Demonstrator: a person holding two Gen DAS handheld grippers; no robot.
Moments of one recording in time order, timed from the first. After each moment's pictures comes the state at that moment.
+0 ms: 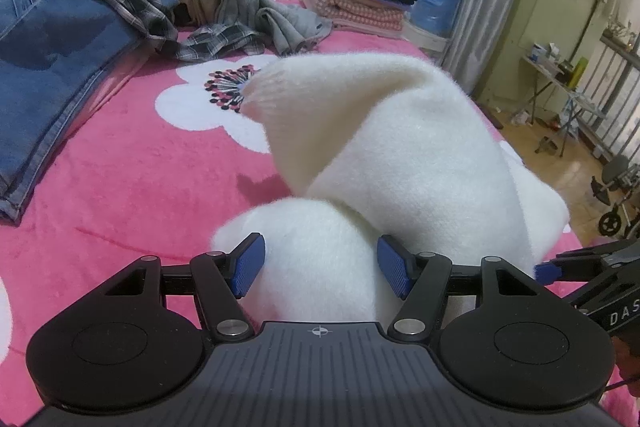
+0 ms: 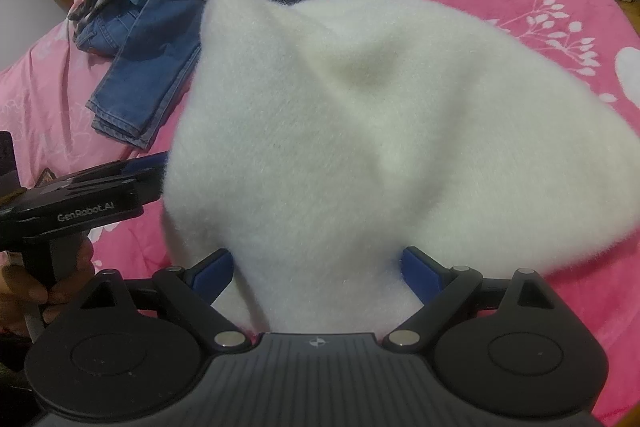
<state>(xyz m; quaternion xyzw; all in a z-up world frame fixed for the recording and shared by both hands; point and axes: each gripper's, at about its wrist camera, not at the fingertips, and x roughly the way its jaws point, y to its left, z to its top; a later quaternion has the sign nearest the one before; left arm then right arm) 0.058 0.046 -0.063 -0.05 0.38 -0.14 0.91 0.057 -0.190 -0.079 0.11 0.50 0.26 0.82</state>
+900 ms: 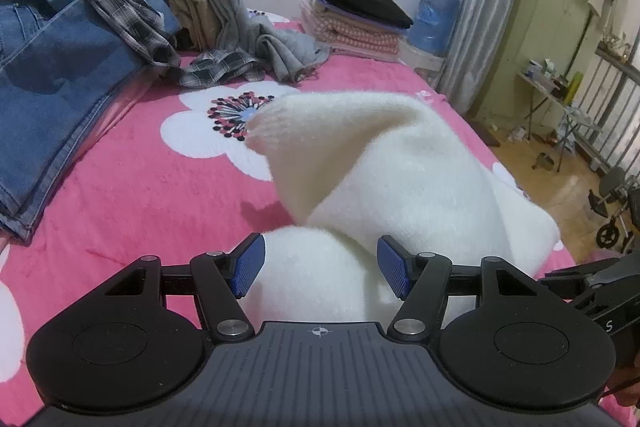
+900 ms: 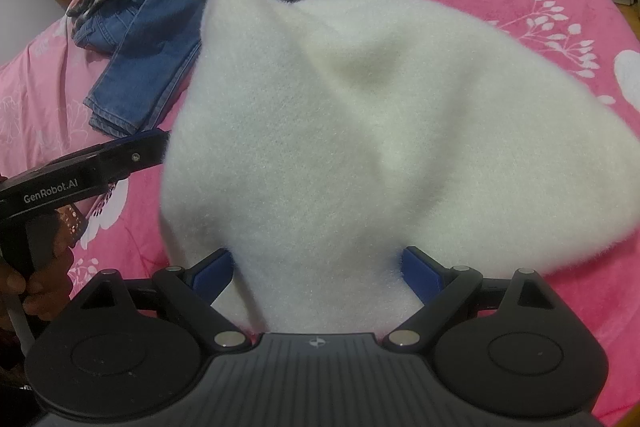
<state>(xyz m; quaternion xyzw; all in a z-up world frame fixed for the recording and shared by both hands) 0.056 0.051 -0.050 -0.05 0.35 -0.14 0.92 0.057 -0.189 -0.082 0.10 0.50 0.25 0.82</state>
